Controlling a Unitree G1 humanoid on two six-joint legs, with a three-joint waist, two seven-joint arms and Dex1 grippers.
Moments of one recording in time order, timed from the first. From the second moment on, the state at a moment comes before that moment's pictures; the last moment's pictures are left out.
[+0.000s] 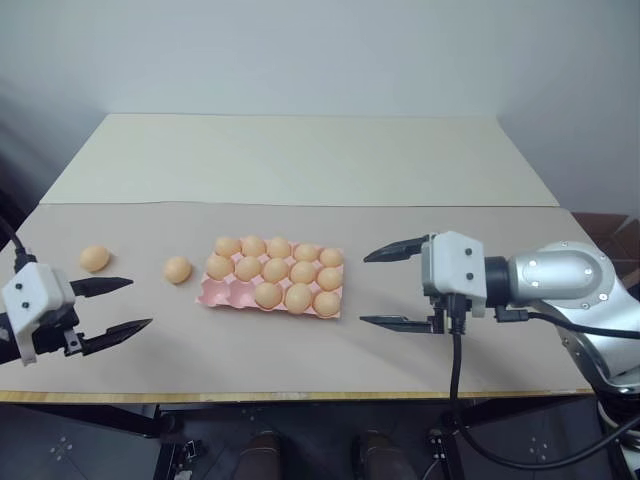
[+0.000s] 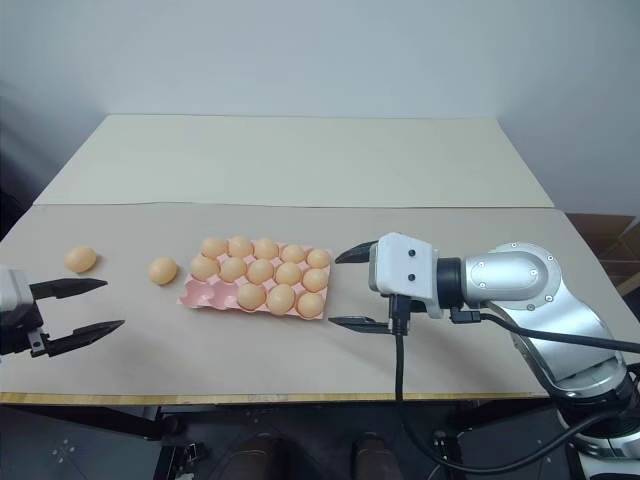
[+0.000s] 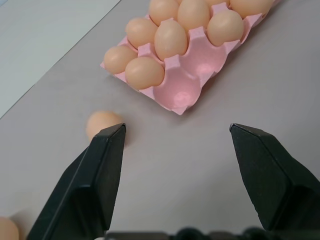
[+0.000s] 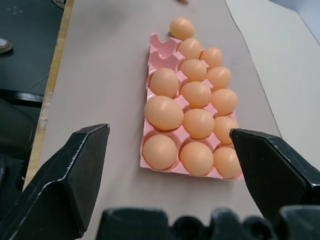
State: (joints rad) left arm 0.21 0.98 0.64 -0.16 -0.43 0.15 -1.22; right arm -0.51 -0.88 0.10 -0.60 0.44 0.55 1.05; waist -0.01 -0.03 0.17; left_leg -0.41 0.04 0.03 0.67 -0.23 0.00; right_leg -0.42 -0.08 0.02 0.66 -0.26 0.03
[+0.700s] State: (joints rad) left arm 0.16 0.94 0.60 -0.22 -0.37 0.31 -0.96; right arm -0.50 -0.88 0.11 -0.58 0.41 0.53 1.05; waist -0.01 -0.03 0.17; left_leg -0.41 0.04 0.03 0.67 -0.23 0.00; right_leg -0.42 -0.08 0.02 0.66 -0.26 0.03
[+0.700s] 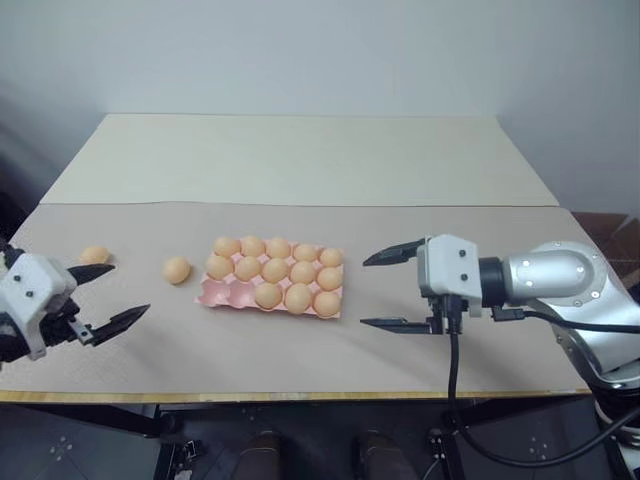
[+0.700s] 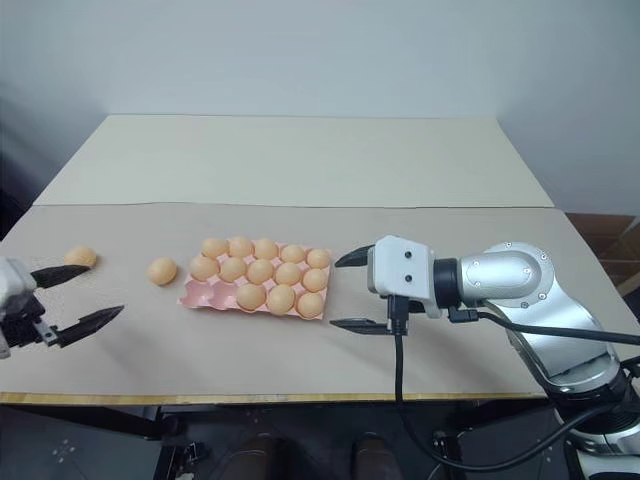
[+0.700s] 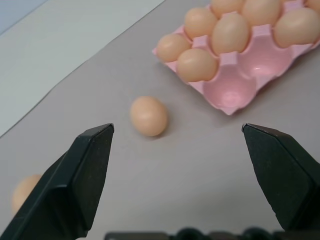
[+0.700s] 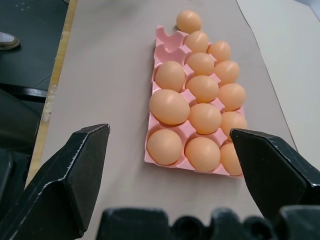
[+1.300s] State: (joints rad) left arm -0.22 0.82 0.24 0.17 -0.23 0.32 -0.79; right arm -0.46 -0.91 0.10 -0.64 0.42 0.60 0.99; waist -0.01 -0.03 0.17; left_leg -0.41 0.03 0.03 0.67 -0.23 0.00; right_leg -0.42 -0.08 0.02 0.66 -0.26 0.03
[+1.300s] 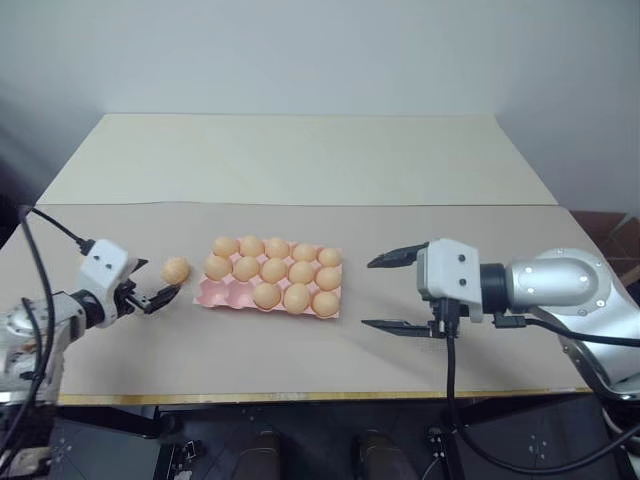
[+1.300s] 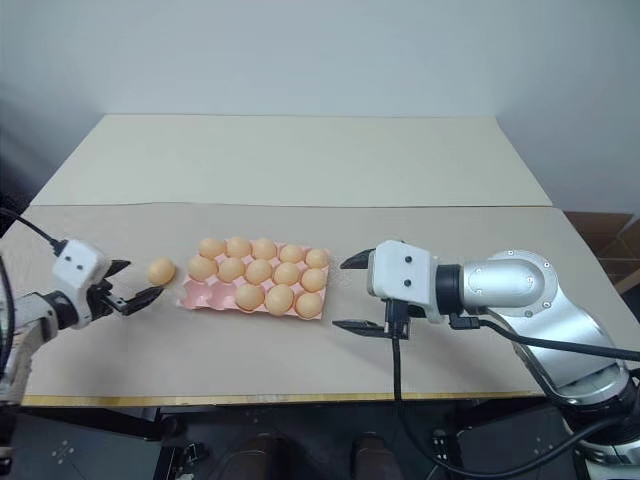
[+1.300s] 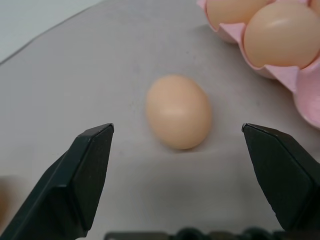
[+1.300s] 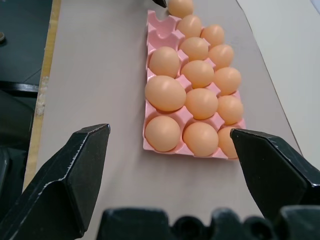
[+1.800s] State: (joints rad) left arm -0.48 0.70 0.12 0.52 -0.12 0.13 -0.76; right arm -0.44 -0.93 0.06 -0.69 0.42 0.65 0.95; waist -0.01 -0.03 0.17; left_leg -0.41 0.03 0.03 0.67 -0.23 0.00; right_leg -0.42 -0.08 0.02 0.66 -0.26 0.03
